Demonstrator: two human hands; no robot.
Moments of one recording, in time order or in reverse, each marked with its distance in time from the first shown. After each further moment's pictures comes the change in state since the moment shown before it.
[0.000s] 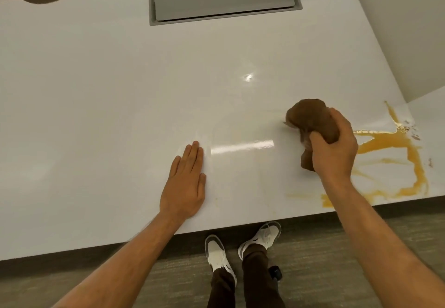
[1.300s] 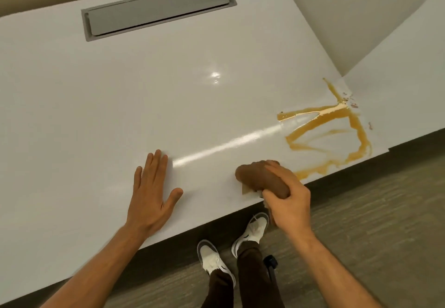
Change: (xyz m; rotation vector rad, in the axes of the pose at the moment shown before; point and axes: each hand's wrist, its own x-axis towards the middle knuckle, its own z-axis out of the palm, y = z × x) left_hand -0.006 0.017 -0.013 -0.091 -0.004 0.123; right_hand -0.125 0.050 -0.047 0.048 -0.158 0.039
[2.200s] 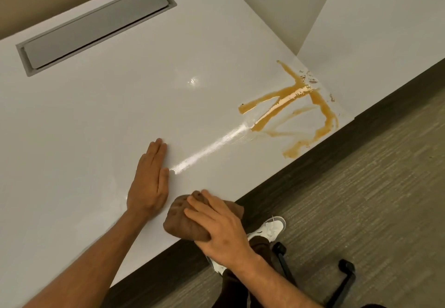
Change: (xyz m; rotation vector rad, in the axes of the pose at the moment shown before) left_hand 0.080 0.033 0.023 -0.097 -0.031 0.123; right_hand -0.054 0.017 0.080 -0.333 -0.319 -0.334
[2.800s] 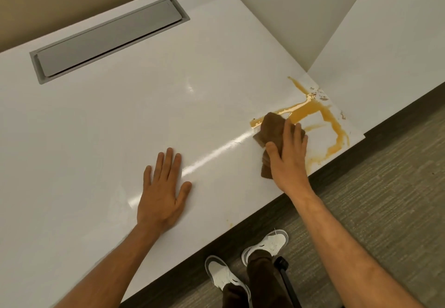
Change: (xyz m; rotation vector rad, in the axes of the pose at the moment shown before) left_hand 0.006 0.001 0.000 0.254 -0.087 0.014; right_hand 0.100 0.065 -0.142 -0.038 0.328 0.613
